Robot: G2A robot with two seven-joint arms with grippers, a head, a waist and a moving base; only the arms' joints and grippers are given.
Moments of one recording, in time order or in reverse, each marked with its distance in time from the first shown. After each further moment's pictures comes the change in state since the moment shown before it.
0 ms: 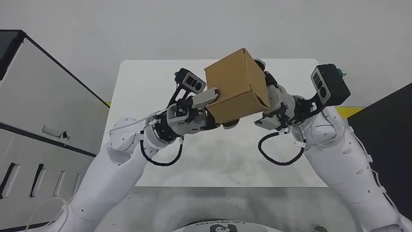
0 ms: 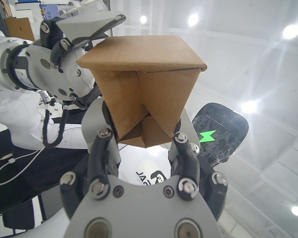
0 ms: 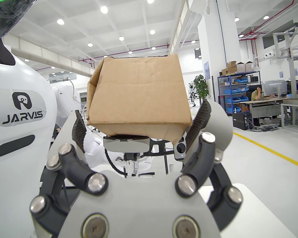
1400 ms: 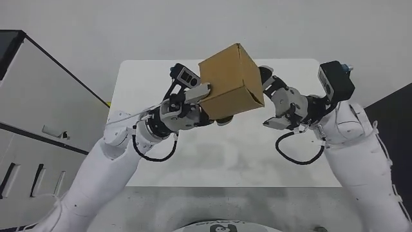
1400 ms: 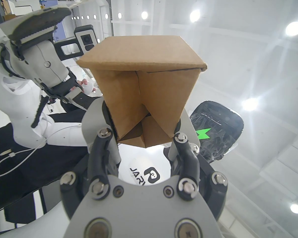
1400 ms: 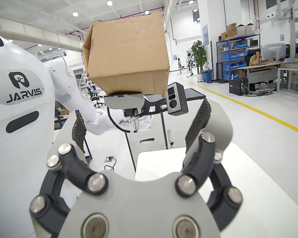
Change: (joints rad) left arm -0.042 0.042 -0.001 0.014 -0.075 0.006 -0.020; right arm -0.071 0.004 0.192 -0.013 0.282 0.000 0.497
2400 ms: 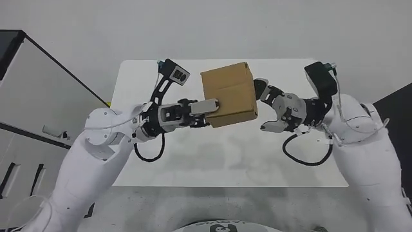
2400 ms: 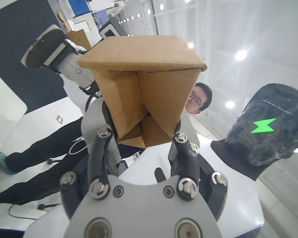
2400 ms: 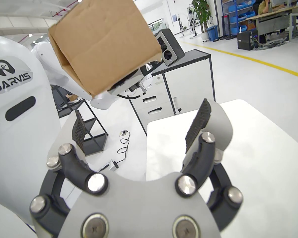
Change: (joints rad) left arm -0.003 0.047 -0.099 -0.044 0.291 0.008 -0.066; right arm -0.015 0.027 0.065 0.012 0.221 0.082 0.409
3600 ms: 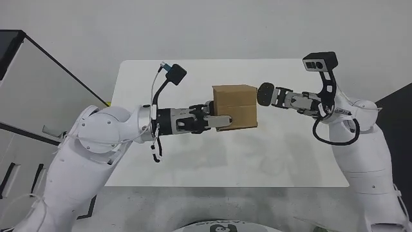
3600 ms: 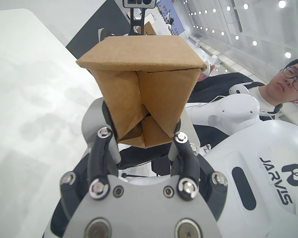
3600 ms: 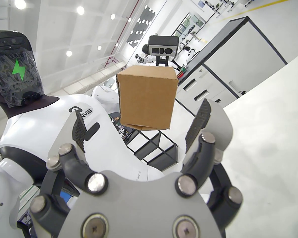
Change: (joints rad) left arm -0.019 0.032 -0.024 -0.072 0.559 0.000 -0.034; right arm 0.052 -0.070 0.066 0.219 0.591 0.470 0.470
